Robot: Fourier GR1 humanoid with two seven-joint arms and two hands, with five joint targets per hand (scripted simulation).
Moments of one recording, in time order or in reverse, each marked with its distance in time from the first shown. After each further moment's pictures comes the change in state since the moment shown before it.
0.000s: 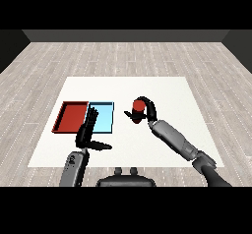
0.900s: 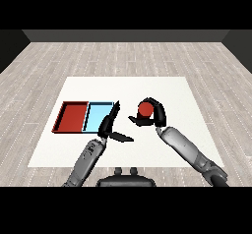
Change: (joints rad) left arm -0.289 -0.002 -0.246 0.195 -0.022 0.264 0.188; right arm 0.160 -0.093 -0.103 -0.398 0.265 -0.013 0.180
